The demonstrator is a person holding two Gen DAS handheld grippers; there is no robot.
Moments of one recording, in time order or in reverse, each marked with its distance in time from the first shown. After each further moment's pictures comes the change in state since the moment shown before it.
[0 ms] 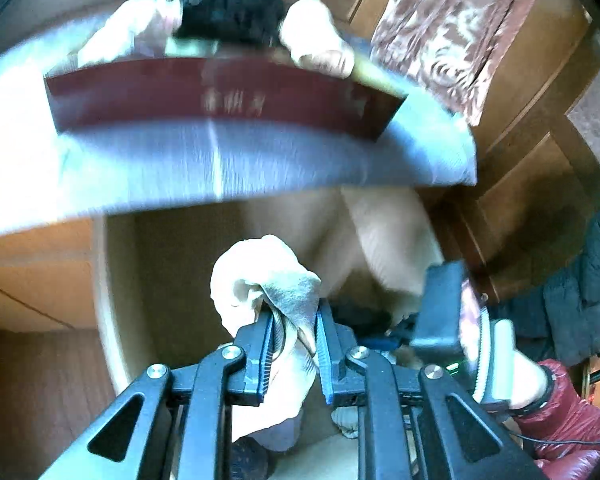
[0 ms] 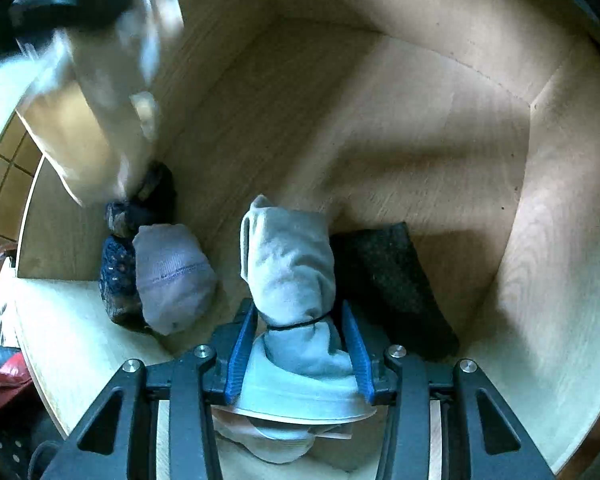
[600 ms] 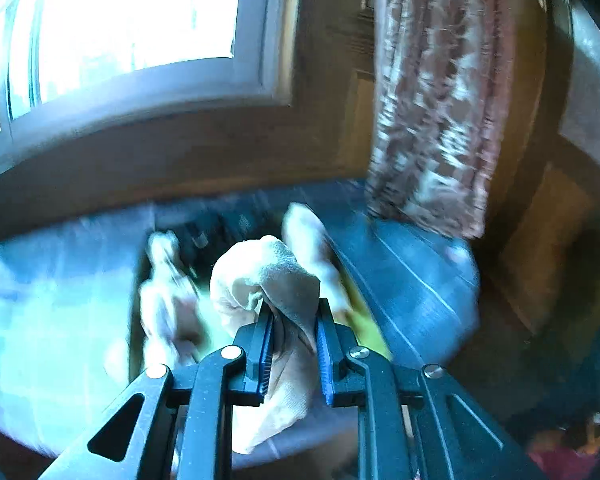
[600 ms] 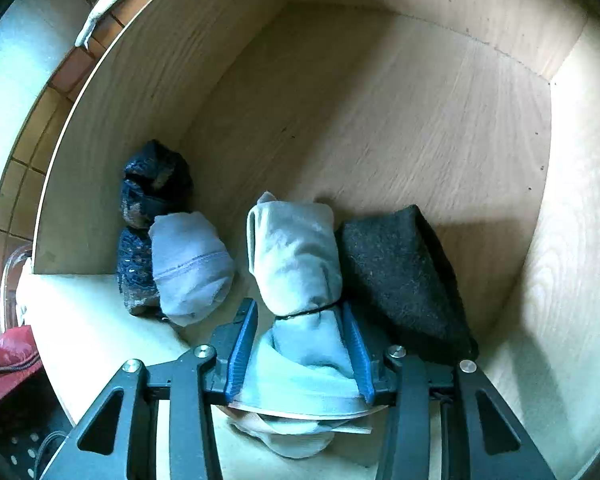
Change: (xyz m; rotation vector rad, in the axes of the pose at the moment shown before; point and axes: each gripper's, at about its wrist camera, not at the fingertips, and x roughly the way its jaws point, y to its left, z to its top) left arm -0.096 -0.016 0.199 0.167 -0.317 0.166; right arm 0.009 -0.018 0.005 0.027 0.039 0.106
